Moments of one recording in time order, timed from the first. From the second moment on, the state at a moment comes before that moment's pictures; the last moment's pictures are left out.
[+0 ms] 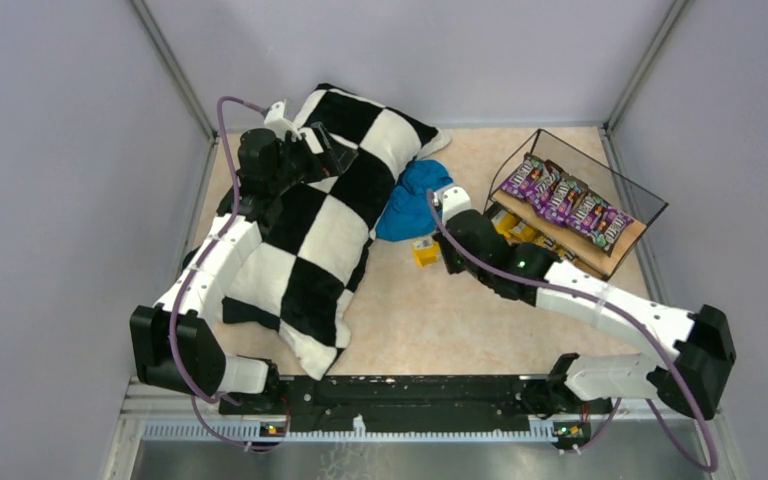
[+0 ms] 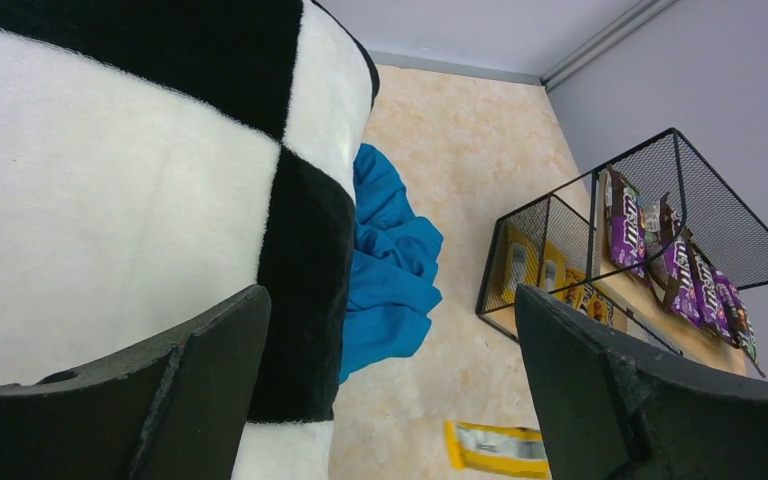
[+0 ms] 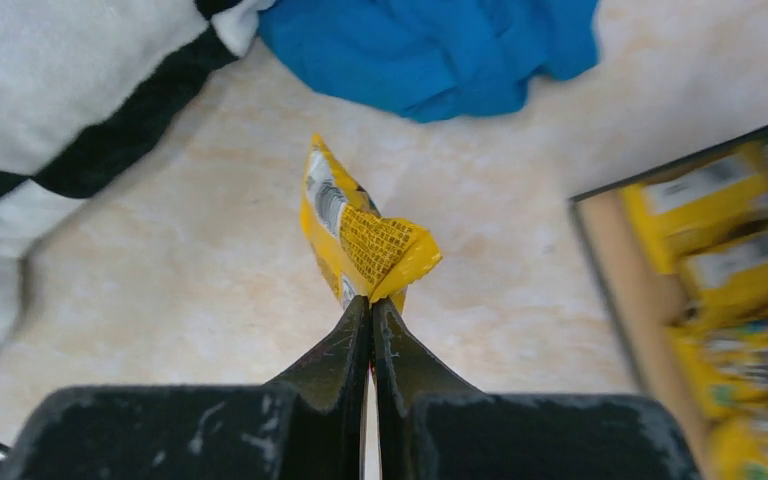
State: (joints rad) left arm -0.21 1.37 1.18 -0.03 0.33 -0.53; right arm 0.92 1.22 0.93 -0.37 0.36 0.29
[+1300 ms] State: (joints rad) left arm -0.25 1.35 1.18 -0.03 0.33 -0.53; right arm 0.73 0.82 0.48 -0.48 1.11 -0.90
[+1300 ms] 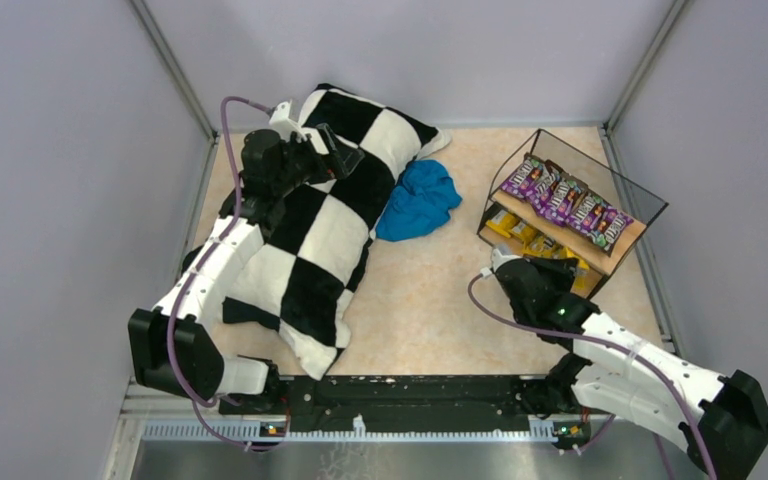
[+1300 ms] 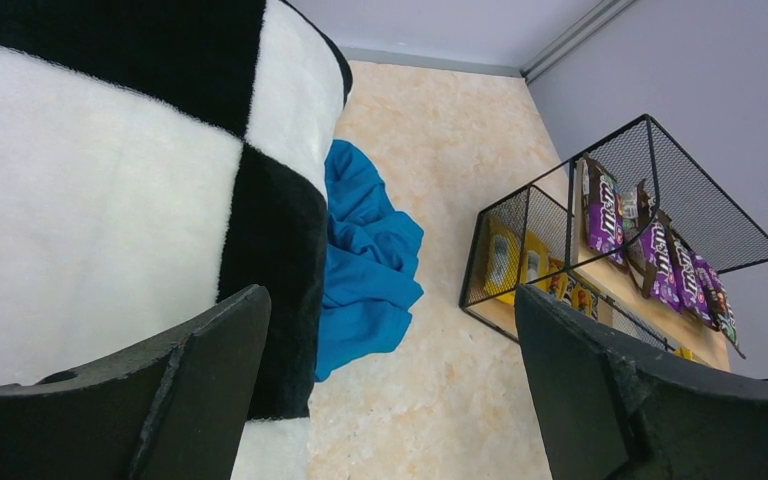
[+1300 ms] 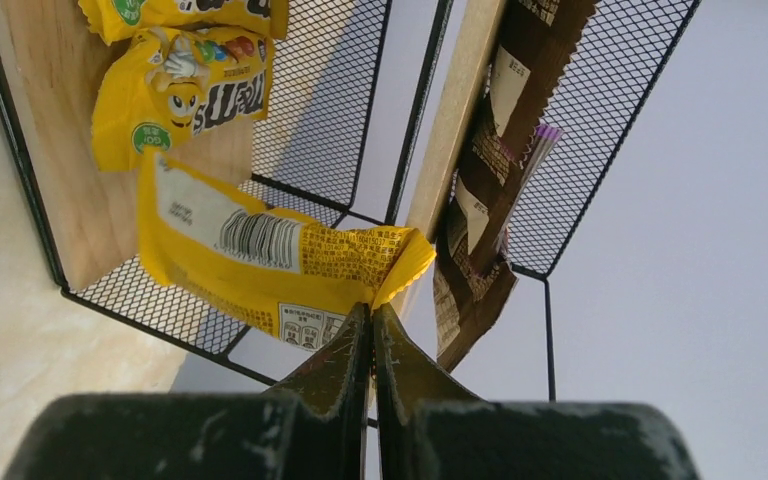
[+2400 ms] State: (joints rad) left arm -0.26 1.34 1.18 -0.03 0.33 -0.53; right arm 0.72 0.79 0.23 -0.17 1.15 -1.24
